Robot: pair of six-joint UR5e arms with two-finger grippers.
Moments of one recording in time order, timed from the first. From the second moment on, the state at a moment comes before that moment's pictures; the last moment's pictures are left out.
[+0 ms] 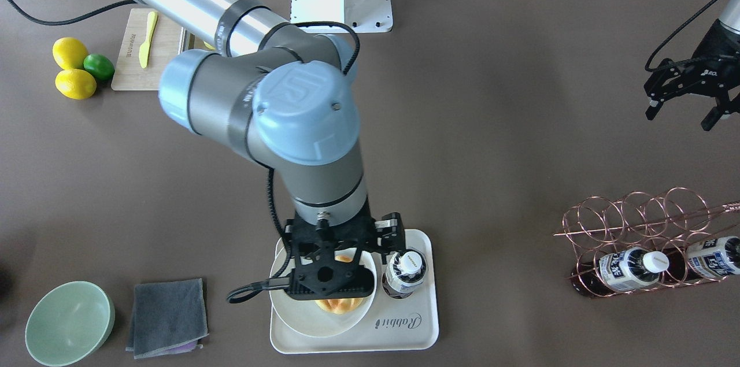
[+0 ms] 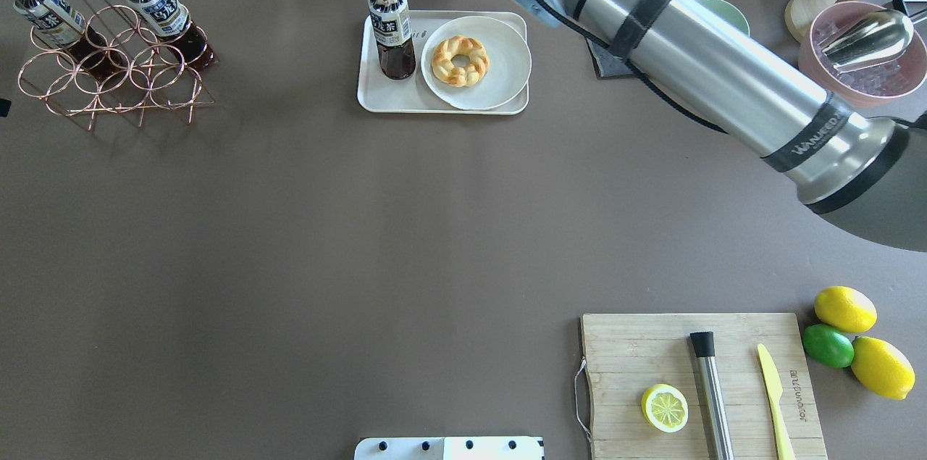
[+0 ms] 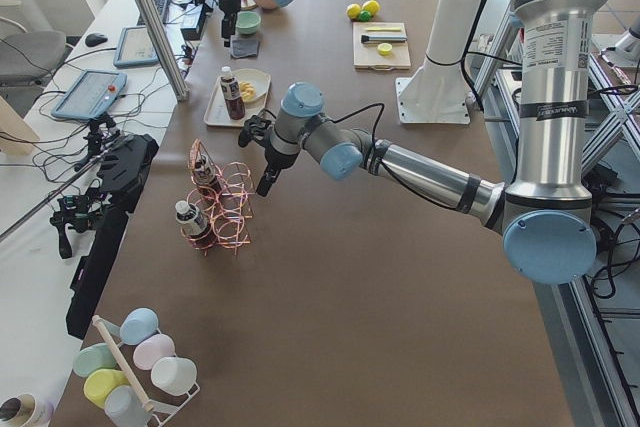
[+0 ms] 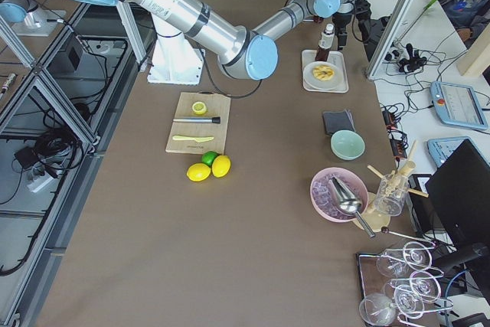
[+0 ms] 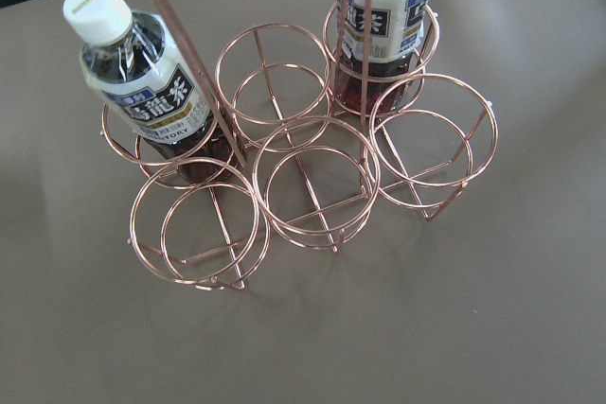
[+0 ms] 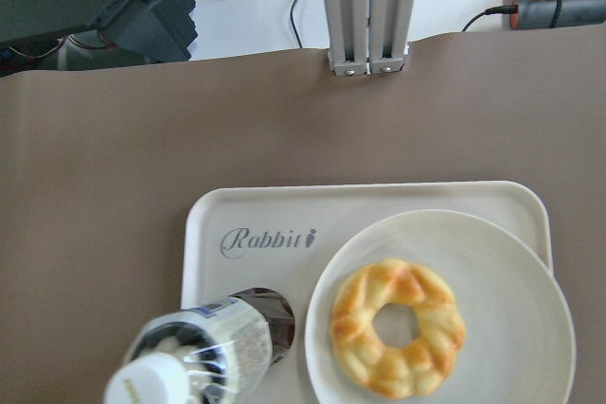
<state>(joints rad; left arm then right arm) -1.25 -1.53 -1.94 -1.95 -2.20 -0.40 0.96 -0.43 1.03 -1.44 2.12 0.86</state>
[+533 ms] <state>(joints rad) -1.48 -1.53 -1.93 -1.64 -2.38 0.02 1.23 -0.82 1.22 -1.51 2.32 0.32</state>
